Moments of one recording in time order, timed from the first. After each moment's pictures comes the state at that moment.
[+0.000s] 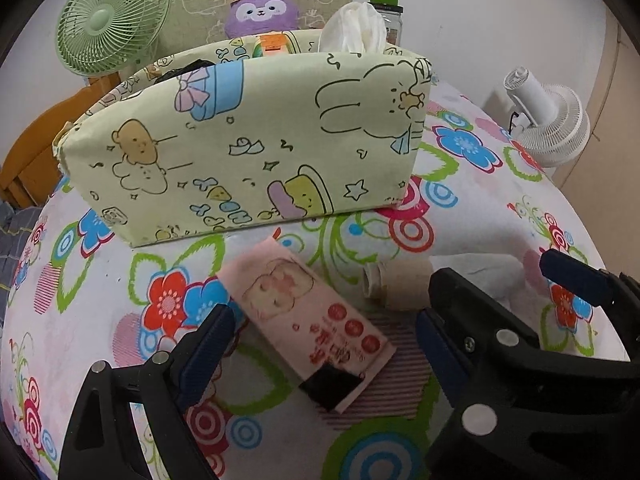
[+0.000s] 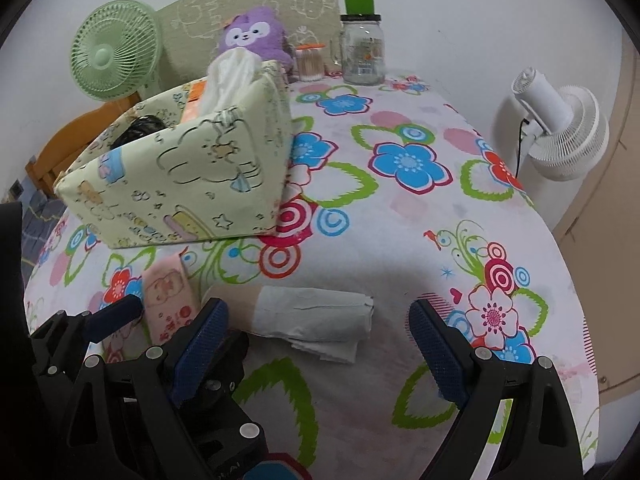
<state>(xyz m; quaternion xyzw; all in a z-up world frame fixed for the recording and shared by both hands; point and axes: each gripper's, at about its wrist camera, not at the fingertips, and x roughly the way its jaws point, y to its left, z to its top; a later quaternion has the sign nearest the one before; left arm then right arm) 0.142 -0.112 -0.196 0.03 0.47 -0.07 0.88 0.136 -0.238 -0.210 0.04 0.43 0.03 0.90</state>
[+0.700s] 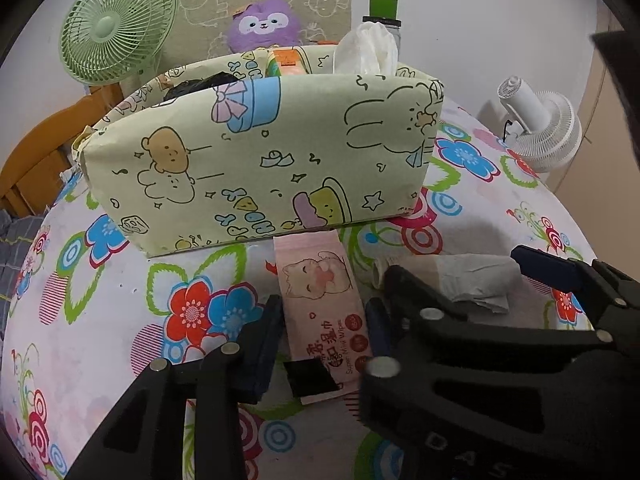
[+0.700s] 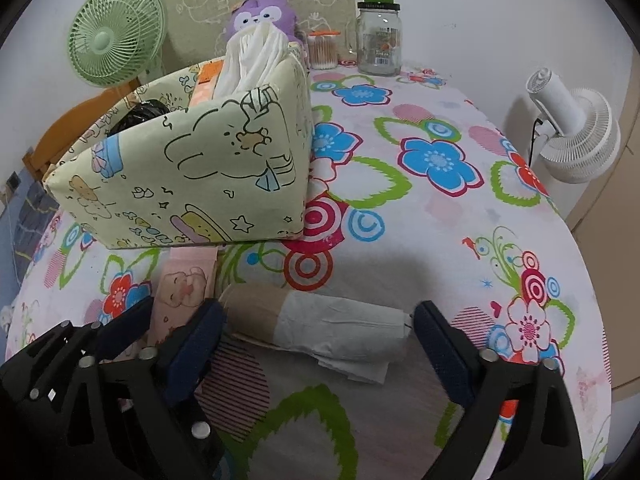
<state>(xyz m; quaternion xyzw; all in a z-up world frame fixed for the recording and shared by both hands) 0.139 -0.097 -0.191 0.03 0.44 -0.08 0.89 0.155 -0.213 -0.220 0.03 0.45 0.03 0.89</state>
